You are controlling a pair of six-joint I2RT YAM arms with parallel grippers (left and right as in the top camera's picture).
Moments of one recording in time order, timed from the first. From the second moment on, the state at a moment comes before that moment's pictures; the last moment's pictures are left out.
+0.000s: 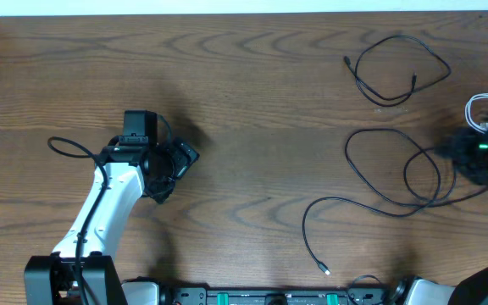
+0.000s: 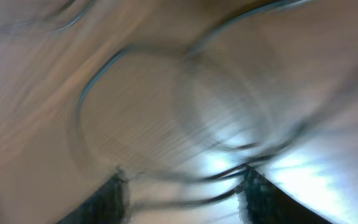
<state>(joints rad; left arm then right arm) -0.01 1.45 0.85 -0.71 0.25 -0.88 -0.47 1.46 1.18 -1.04 -0.31 0.20</state>
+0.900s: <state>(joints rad) -0.01 1.45 0.85 -0.71 0.25 -0.88 0.81 1.46 0.74 -0.85 -0.16 0.43</state>
